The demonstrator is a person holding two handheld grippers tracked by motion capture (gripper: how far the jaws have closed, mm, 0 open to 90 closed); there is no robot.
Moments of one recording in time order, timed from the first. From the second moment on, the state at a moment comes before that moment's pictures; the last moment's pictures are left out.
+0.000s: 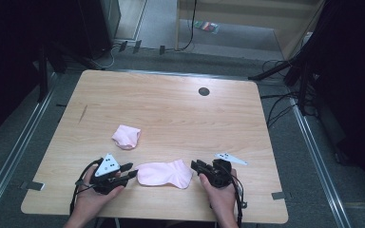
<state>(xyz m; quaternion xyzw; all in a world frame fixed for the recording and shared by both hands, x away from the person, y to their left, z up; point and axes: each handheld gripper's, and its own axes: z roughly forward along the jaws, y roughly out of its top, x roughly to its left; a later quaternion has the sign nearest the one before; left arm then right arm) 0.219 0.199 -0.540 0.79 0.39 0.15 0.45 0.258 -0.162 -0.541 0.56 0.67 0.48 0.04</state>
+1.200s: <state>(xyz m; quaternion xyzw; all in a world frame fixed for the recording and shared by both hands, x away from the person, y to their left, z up) 0.209 0.176 -0.548 0.82 0.39 0.14 0.40 0.243 -0.140 -0.546 0.47 0.76 0.43 0.09</state>
